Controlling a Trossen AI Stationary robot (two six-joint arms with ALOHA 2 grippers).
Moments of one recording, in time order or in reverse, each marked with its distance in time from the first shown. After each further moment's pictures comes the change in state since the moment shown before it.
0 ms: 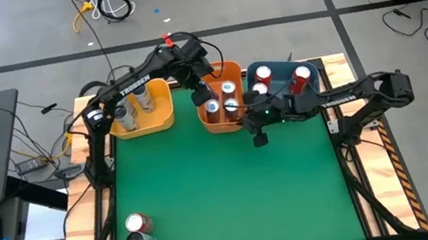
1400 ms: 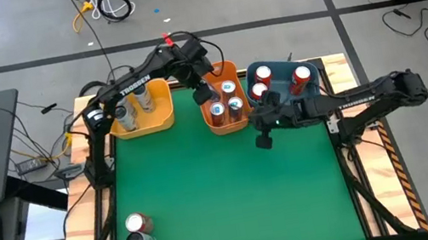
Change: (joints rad) left arm -0.001 -0.002 0.000 0.036 0.011 -0.039; right arm 0.180 -0.146 0.082 -0.351 0.295 0.504
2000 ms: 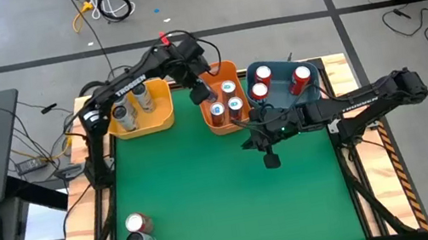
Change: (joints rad) left arm 0.003 -0.037 0.000 -0.051 -0.009 -0.021; right arm 0.098 0.000 0.057 0.089 -0.371 -0.060
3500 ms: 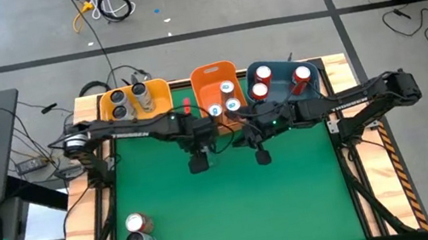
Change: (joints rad) left arm -0.478 -0.220 -0.569 0.177 -0.089 -0.158; right arm -0.081 0.083 0.000 0.187 -0.120 -0.061
